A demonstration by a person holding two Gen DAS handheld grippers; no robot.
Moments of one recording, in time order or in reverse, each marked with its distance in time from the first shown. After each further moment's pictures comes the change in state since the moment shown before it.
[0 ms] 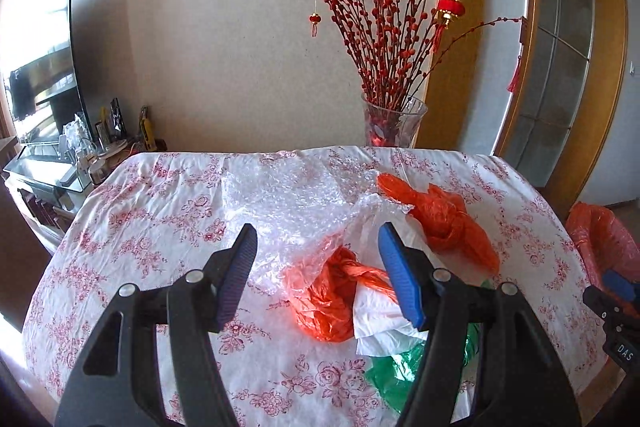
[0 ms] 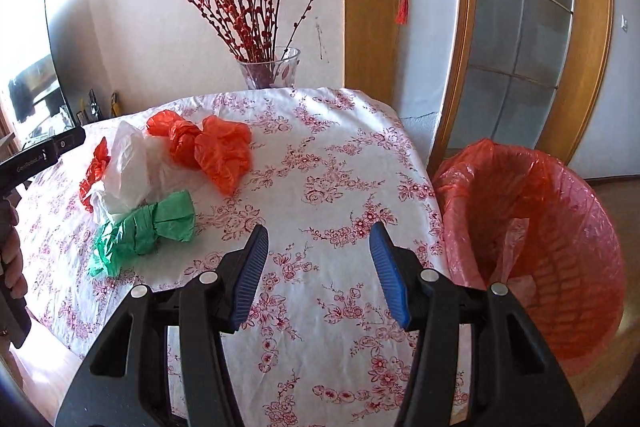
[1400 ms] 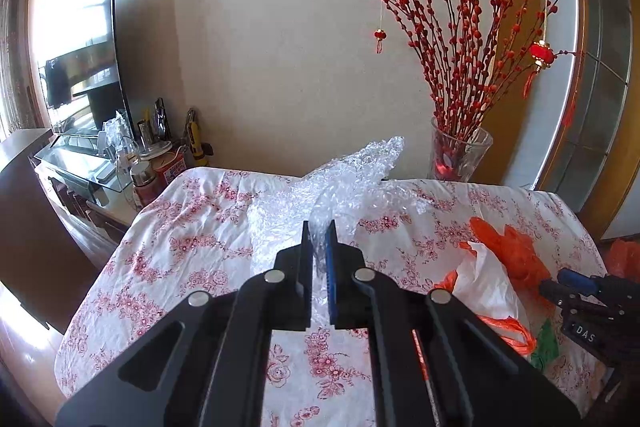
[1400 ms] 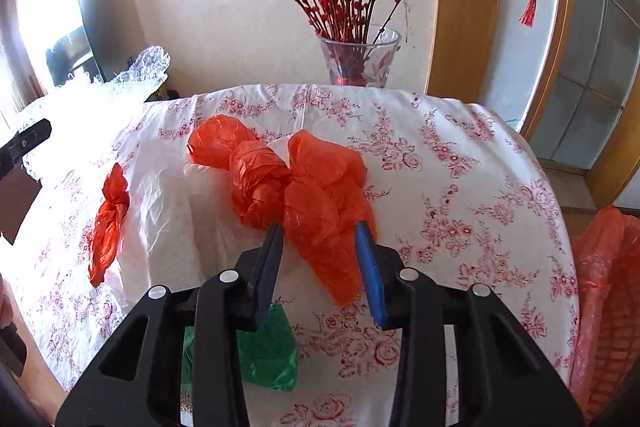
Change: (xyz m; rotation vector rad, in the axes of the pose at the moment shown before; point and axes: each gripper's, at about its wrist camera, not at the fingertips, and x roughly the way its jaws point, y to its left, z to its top) left arm 0.008 0.068 0.030 -0.089 -0.023 0.123; right arm 0.107 0.088 0.055 -0.100 0.117 0.178
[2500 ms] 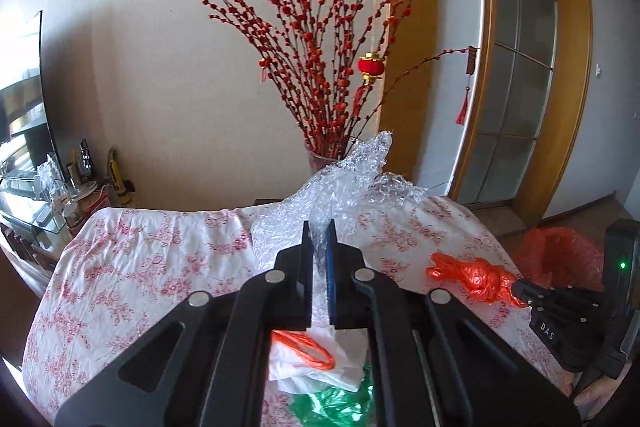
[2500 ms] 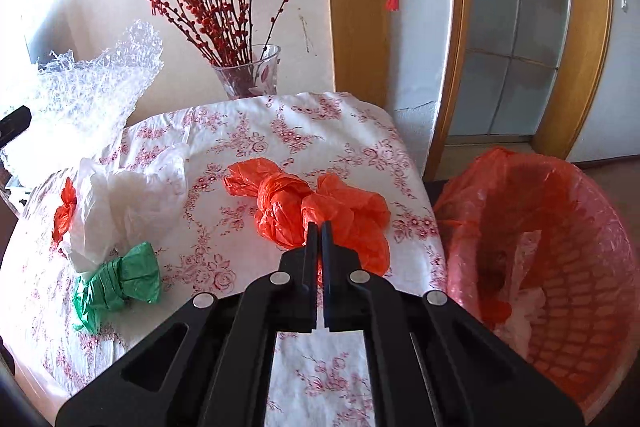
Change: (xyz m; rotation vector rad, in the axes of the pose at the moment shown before) left arm -0.056 -0.117 0.005 0.126 -0.075 -0.269; right arm -0.080 -0.098 -0.045 0.177 -0.087 -0.173
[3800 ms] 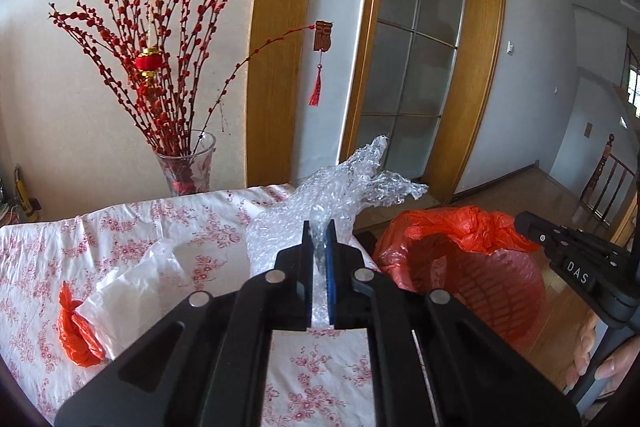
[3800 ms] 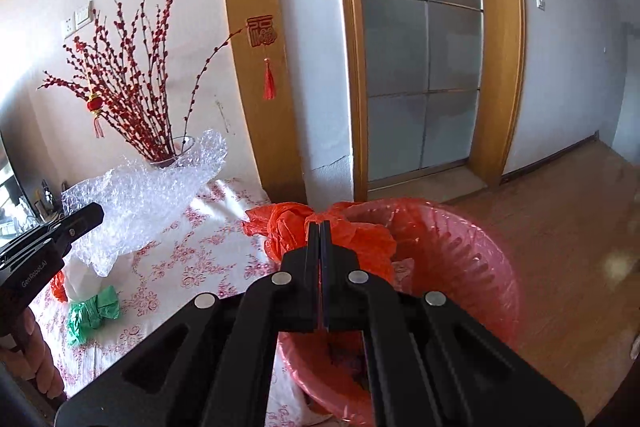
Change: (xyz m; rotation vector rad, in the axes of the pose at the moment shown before) left arm 0.004 -0.143 -0.010 0.097 0.027 -0.336; right arm -0.118 -0.112 0.003 0.151 -0.226 -0.172
